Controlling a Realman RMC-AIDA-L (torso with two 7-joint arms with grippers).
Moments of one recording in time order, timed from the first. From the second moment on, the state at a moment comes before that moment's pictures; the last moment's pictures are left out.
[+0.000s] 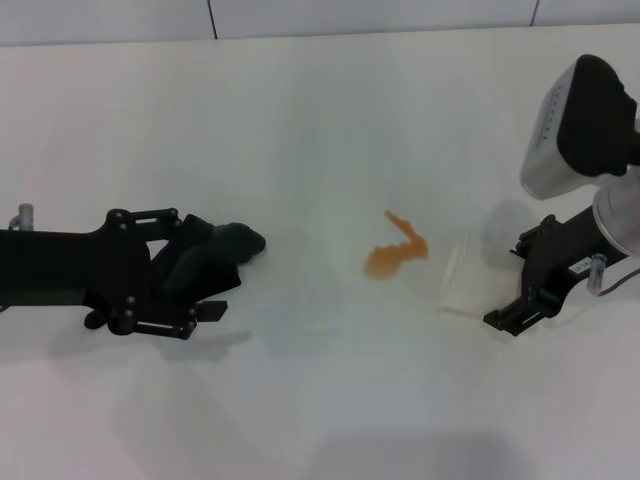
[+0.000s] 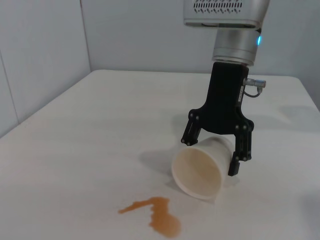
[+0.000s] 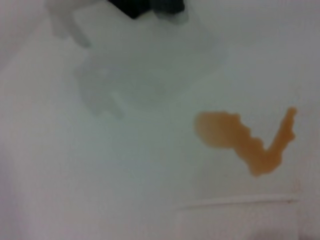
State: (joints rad) left arm -0.47 -2.05 0.77 0.87 2.11 1.76 -1.22; right arm 0.51 2.02 -1.53 -1.34 -2.45 -1.46 2.23
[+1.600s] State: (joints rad) left arm -0.46 -2.06 0.77 0.87 2.10 1.75 -1.20; right arm 0.30 2.01 -1.27 -1.04 -1.75 -1.20 1.60
